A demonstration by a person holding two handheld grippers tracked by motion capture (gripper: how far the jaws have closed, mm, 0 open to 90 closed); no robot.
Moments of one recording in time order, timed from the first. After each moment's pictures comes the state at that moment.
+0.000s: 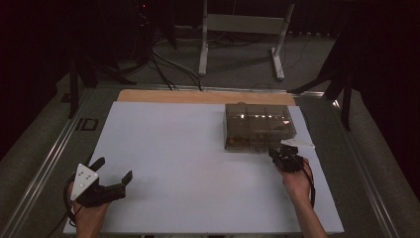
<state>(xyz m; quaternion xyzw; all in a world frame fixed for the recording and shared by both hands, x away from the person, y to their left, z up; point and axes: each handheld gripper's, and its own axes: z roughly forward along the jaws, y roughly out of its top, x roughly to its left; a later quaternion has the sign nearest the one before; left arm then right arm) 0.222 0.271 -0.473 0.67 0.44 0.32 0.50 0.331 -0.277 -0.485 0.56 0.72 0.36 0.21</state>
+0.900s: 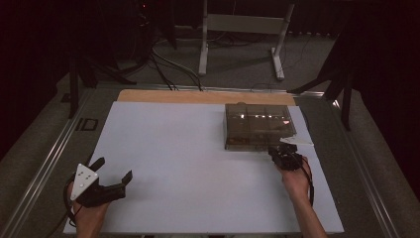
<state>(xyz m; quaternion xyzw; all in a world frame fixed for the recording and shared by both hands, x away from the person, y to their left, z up) 0.223 0.271 -0.473 0.67 0.44 0.32 0.49 0.338 -0.275 -0.485 0.56 0.72 0.36 0.21</state>
